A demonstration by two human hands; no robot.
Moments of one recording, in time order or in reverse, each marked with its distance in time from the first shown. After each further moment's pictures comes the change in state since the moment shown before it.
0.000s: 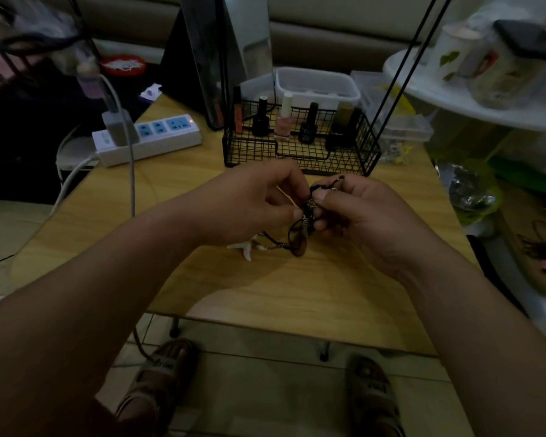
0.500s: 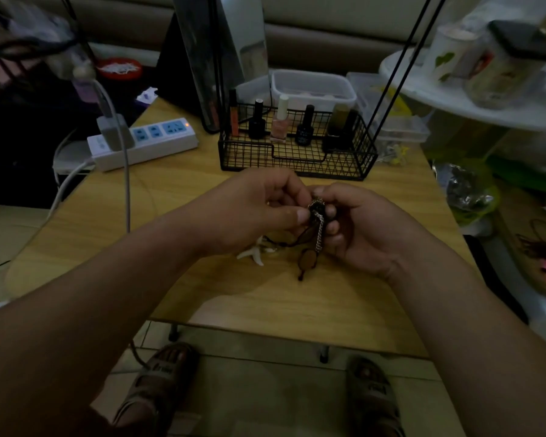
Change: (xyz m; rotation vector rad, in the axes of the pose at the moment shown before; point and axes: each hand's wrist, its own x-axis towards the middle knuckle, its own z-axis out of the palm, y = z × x) left_hand 0.004 -0.004 0.011 -0.234 -0.028 -0.010; right_hand 0.009 -0.003 0.006 0.407 -0.056 0.334
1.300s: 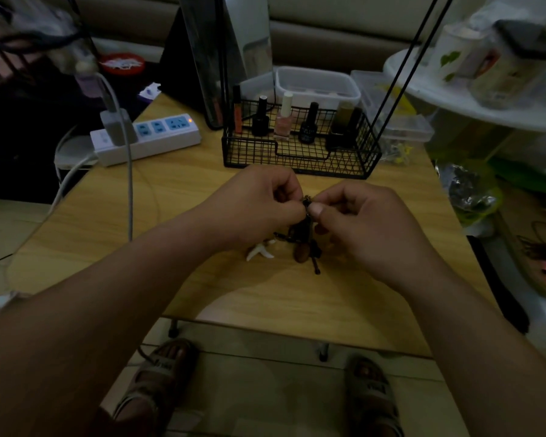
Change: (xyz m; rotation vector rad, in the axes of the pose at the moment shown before) left_hand 0.007 -0.005 0.007 0.199 0.178 -0.033; right_hand -0.025 0.011 -0.001 -0.855 0.288 -0.493
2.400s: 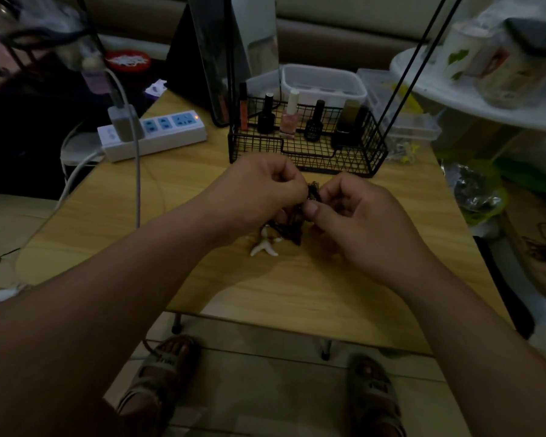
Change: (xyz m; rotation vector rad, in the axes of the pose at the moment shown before) left_hand 0.000 0.005 -0.004 -0.252 0.060 -0.141; right_hand 0.001 0.006 0.009 0.022 -0.049 -0.102
